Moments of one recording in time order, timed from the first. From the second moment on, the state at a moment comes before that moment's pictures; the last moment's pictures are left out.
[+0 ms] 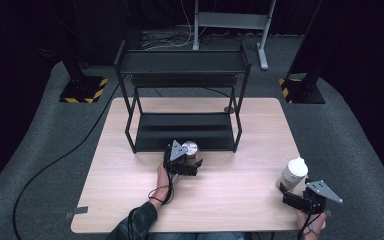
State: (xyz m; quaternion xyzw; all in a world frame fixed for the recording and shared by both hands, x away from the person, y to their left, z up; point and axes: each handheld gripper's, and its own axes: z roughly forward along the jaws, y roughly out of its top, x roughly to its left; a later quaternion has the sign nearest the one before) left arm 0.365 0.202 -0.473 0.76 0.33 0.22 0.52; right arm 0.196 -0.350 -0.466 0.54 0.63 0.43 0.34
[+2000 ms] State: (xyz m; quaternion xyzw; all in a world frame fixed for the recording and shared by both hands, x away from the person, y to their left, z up) left arm 0.372 0.252 -0.445 0.76 0.30 0.19 0.54; right arm 0.198 -0.354 -0.465 0.53 0.64 0.43 0.33
